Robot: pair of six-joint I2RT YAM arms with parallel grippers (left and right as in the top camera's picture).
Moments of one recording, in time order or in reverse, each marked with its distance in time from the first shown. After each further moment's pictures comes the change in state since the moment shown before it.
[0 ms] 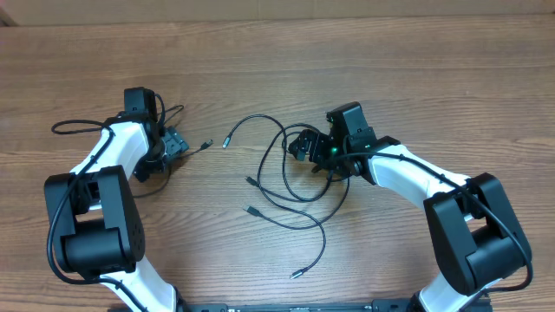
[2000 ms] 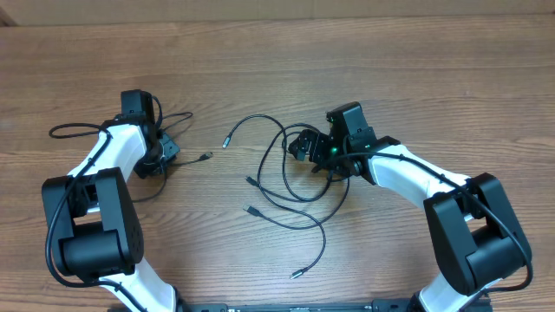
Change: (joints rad) left arm 0.007 -0.012 -0.019 0.003 0.004 -0.005; right arm 0.000 0.000 0.000 0.000 0.000 0.000
